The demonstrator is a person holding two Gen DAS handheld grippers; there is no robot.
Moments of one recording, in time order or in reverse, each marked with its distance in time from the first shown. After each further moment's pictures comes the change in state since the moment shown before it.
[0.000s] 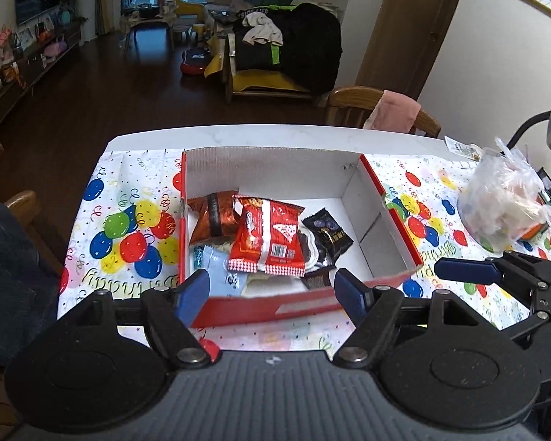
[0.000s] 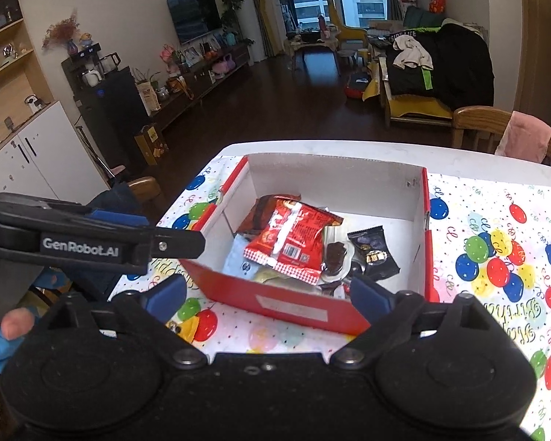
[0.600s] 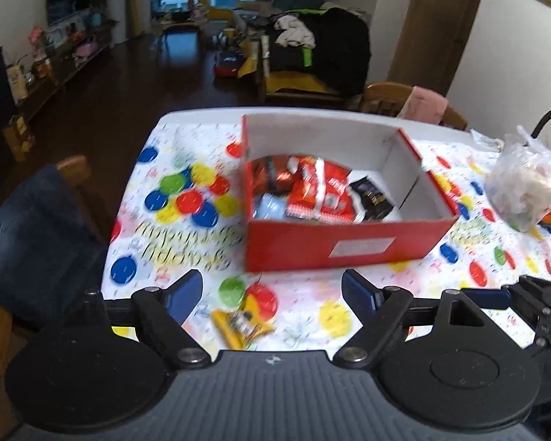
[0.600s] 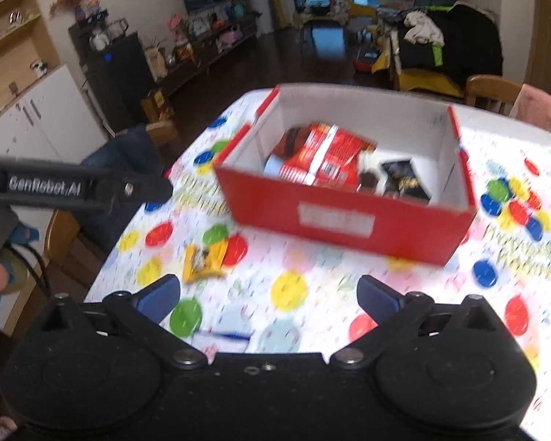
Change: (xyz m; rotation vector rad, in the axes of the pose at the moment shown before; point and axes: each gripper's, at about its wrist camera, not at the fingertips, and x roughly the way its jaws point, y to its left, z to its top) left arm -0.028 0.039 -0.073 -0.038 -0.018 0.095; right arm 0.011 0.048 -0.069 -0.033 0.102 -0.002
